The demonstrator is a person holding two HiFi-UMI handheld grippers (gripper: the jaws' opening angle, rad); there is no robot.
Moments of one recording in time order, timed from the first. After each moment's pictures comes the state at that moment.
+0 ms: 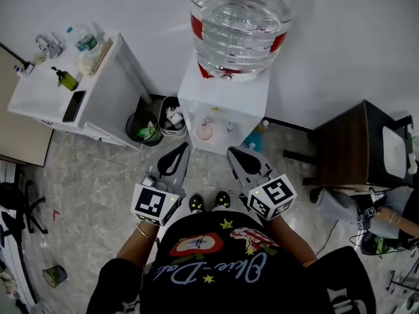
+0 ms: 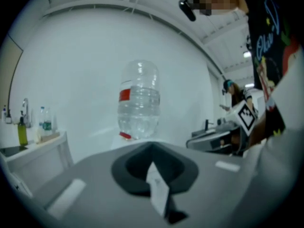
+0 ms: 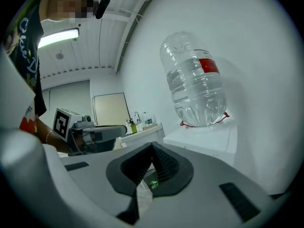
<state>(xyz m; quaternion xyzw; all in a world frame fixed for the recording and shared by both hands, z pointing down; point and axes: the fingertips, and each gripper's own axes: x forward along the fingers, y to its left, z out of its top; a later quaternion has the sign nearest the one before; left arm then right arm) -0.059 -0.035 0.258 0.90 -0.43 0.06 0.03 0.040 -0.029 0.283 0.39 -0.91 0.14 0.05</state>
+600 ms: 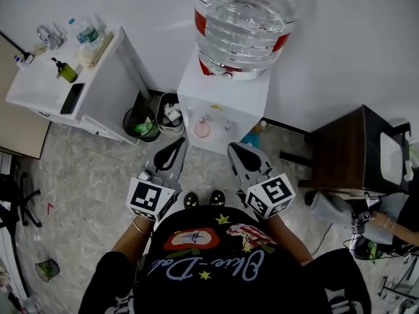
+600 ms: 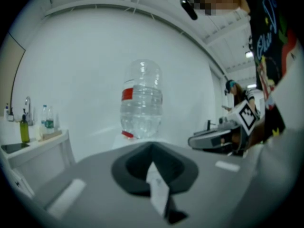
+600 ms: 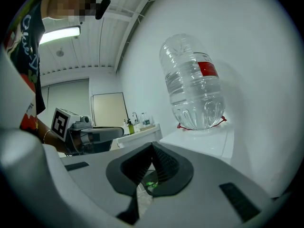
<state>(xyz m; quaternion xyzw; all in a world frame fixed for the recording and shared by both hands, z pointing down) -0.060 -0.039 0.263 0.89 -0.44 0.06 0.04 0.050 -0.034 0.282 0.40 -0.90 0.13 0.05</state>
